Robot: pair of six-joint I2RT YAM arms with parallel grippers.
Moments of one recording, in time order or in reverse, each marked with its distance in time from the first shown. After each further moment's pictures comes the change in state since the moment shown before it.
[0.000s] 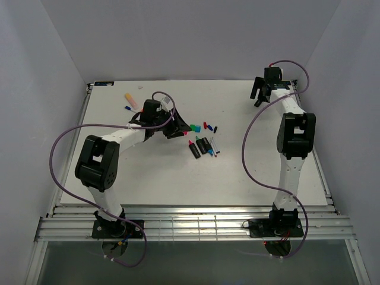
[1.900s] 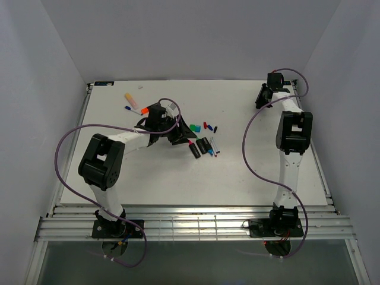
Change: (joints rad) left arm -0.057 0.026 -0.065 0.099 0.032 -0.041; right arm -0.064 0.241 0.187 0.003 -0.181 0.098
